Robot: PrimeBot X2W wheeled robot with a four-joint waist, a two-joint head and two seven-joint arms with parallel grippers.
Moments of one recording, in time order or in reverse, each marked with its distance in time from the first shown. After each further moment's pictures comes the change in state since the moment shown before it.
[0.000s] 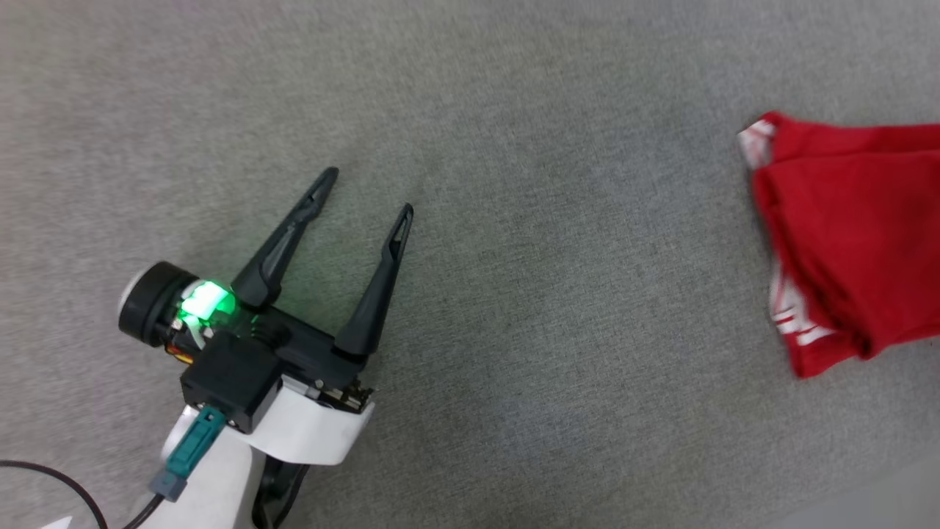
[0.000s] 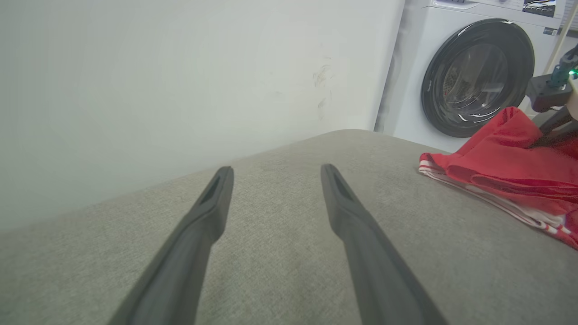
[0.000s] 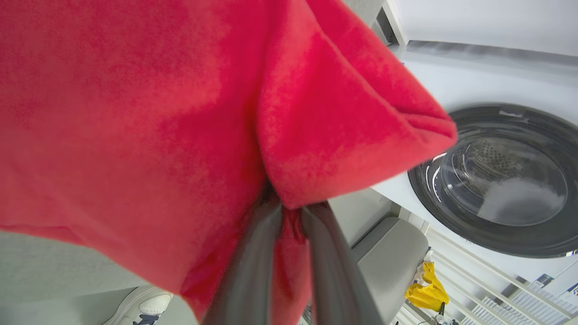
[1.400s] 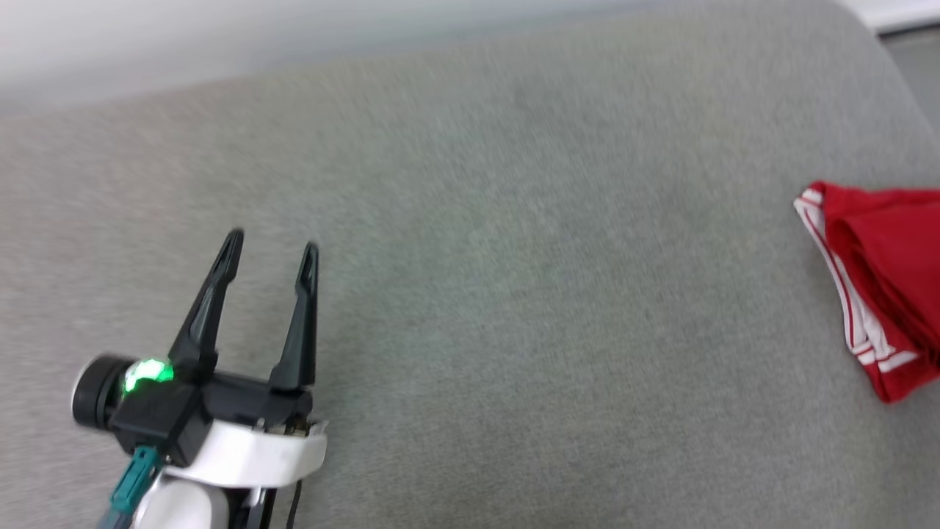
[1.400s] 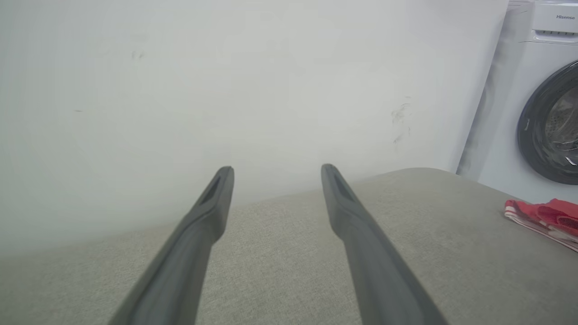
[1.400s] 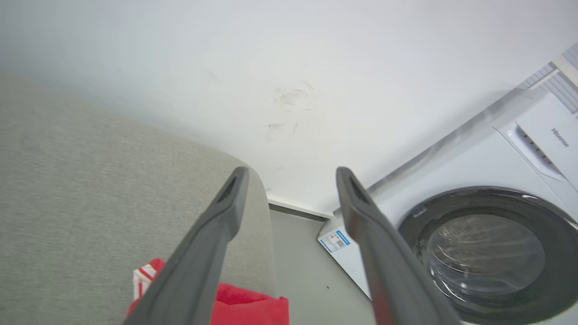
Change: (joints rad) left arm 0.155 -0.103 0.192 0.006 -0.031 0.017 0.000; right arm 0.078 0.389 -0.635 0.028 -0.230 0.000 -0.430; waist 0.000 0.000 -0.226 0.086
